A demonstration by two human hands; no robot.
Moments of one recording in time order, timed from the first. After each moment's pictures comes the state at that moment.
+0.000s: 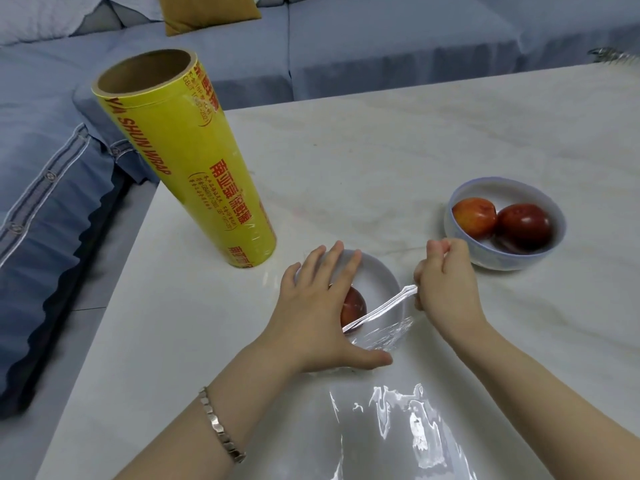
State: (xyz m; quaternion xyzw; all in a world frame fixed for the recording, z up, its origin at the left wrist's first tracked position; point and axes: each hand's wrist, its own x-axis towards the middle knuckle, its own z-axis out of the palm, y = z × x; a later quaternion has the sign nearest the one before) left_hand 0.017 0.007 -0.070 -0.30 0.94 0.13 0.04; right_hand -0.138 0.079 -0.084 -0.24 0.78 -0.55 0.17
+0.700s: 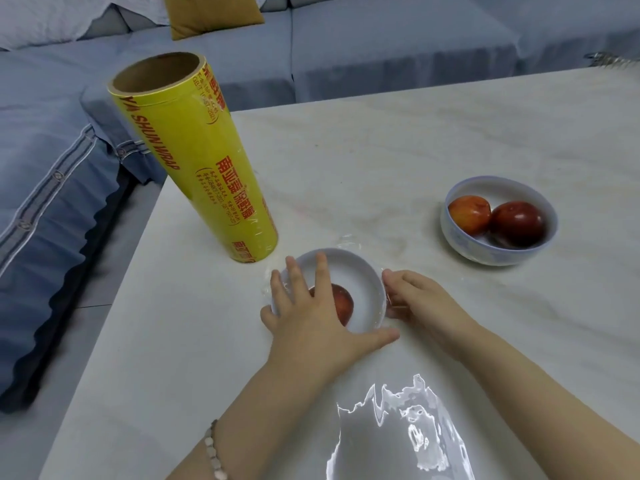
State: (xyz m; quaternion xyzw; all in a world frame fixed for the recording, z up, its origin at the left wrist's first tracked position) left_hand 0.014 0.046 -0.052 -0.52 0.82 0.22 0.07; right_hand -0.130 0.097 -0.096 -0.25 0.65 -0.52 0.50
